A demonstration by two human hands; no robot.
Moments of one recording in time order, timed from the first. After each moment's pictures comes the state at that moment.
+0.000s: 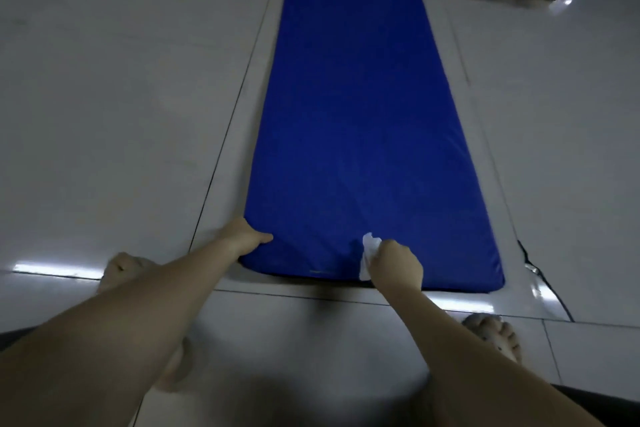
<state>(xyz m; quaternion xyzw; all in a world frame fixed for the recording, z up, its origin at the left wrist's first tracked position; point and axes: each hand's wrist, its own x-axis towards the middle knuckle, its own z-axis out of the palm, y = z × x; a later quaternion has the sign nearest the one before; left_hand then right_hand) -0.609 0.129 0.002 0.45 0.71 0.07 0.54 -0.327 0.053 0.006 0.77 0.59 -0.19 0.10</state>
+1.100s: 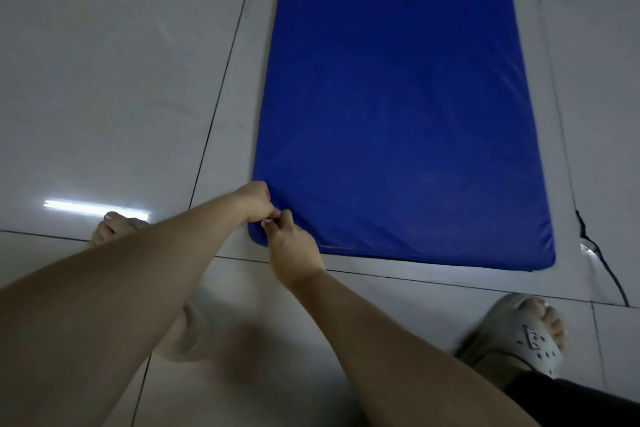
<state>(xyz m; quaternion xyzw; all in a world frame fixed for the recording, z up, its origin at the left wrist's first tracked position) -0.610 0.163 -0.066 0.56 0.68 -0.14 0.44 -0.495 0.058 -0.069 0.59 0.75 -0.28 -0.02</state>
